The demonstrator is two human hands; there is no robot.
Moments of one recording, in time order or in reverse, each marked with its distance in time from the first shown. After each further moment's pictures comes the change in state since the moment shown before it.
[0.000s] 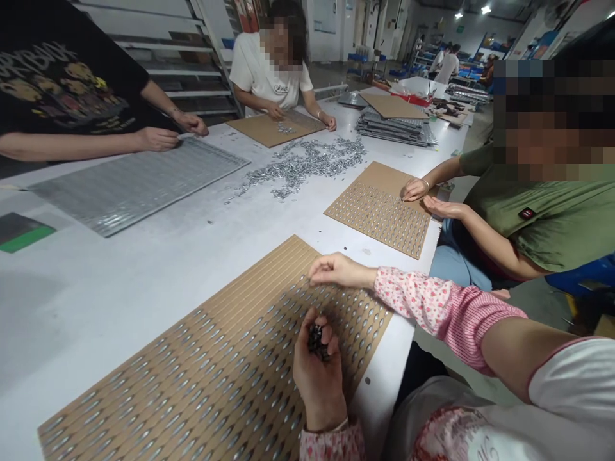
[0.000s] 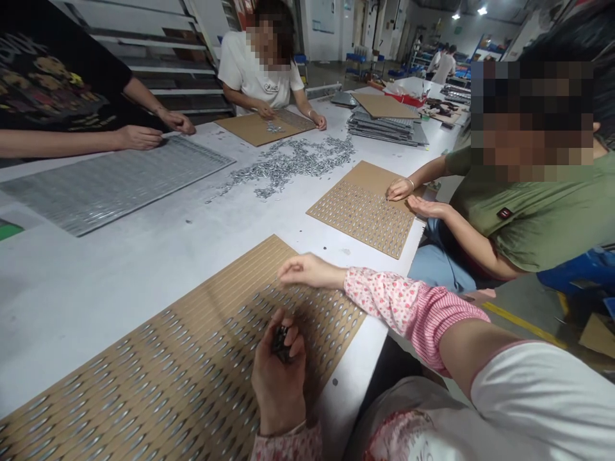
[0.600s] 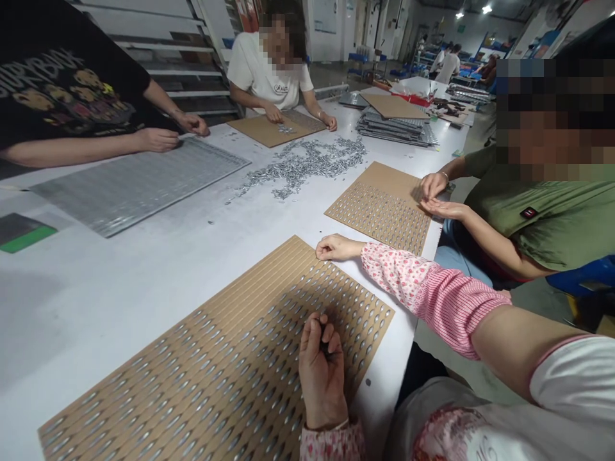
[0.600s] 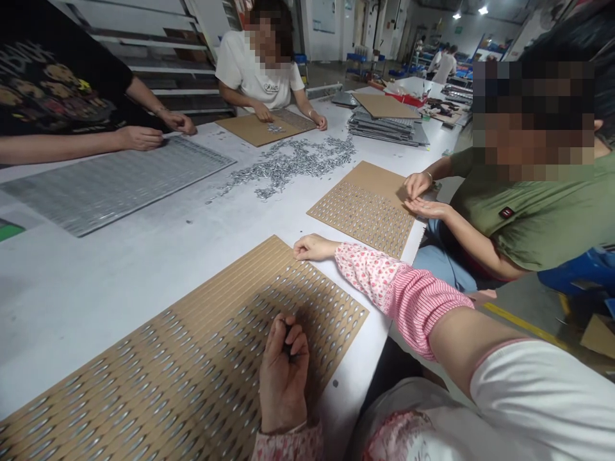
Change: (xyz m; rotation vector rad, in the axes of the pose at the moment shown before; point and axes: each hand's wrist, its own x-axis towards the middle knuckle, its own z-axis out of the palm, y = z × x) left_hand 0.007 -0.004 -0.011 -0.094 -0.078 -0.055; right_hand 0.057 0.006 -0.066 -0.817 -0.080 -0.048
